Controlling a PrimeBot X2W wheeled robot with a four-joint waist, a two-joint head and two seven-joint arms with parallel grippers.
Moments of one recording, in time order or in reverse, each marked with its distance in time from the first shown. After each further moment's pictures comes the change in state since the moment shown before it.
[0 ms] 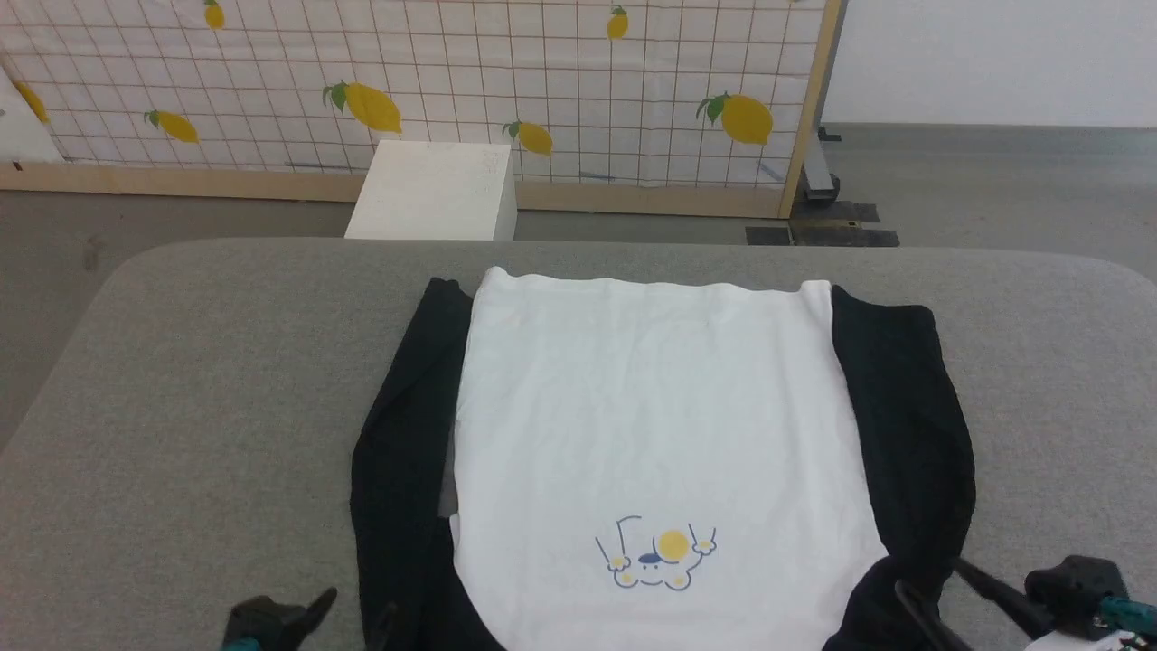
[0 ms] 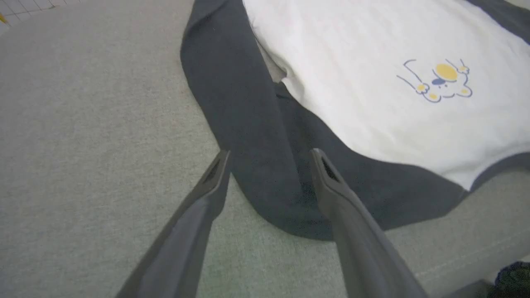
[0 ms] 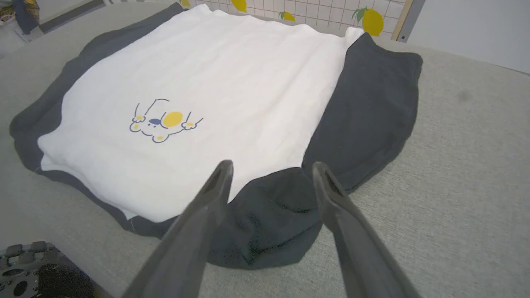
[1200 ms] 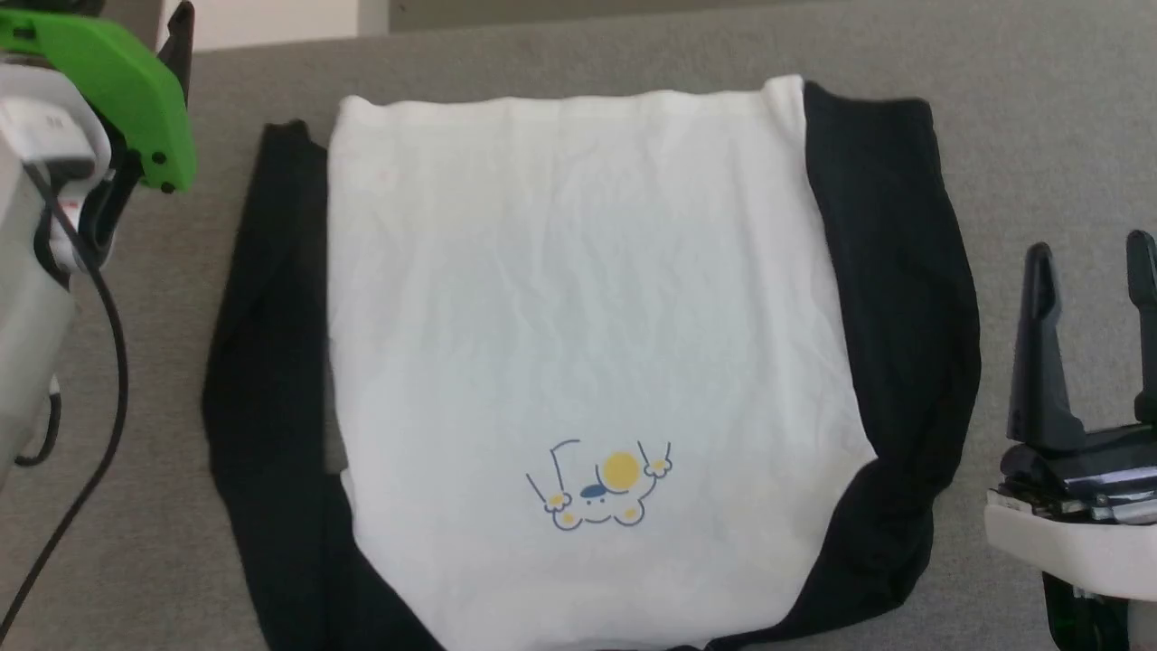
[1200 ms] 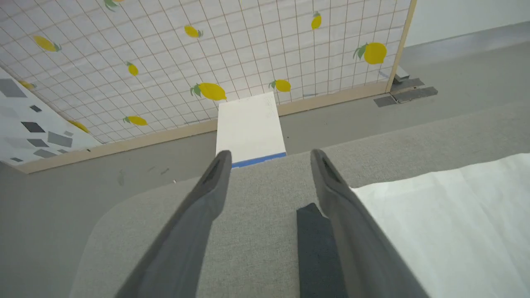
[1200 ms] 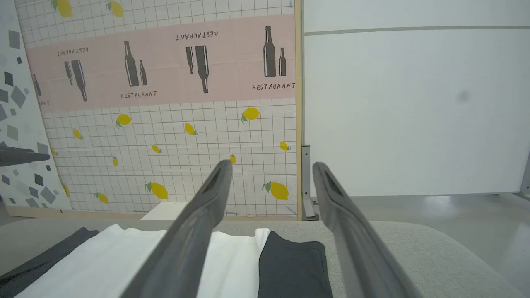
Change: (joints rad) left arm -0.985 -0.037 0.197 0.360 0.094 -0.108 0.442; right arm -0.173 0.487 -0.402 -0.437 -0.368 0.000 -0.300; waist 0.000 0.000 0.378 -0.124
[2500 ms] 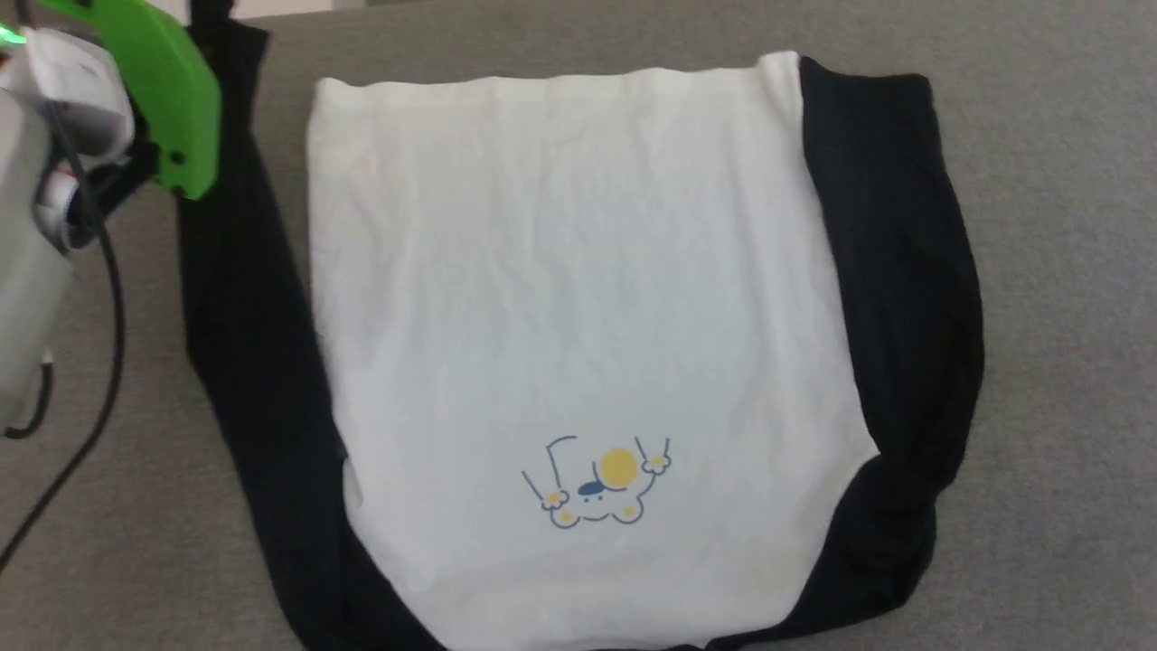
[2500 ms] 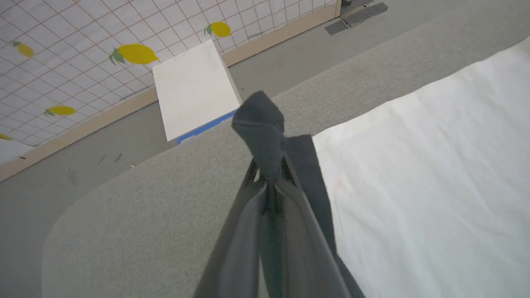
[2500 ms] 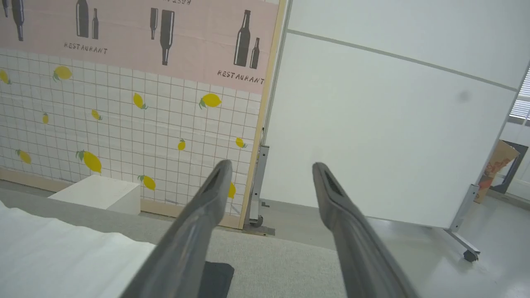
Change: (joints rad) left arm -0.111 0.011 -0.120 0.031 -0.051 -0.220 0.203; right arm -0.289 -0.283 -0.108 0.208 0.048 0.000 0.075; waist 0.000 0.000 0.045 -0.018
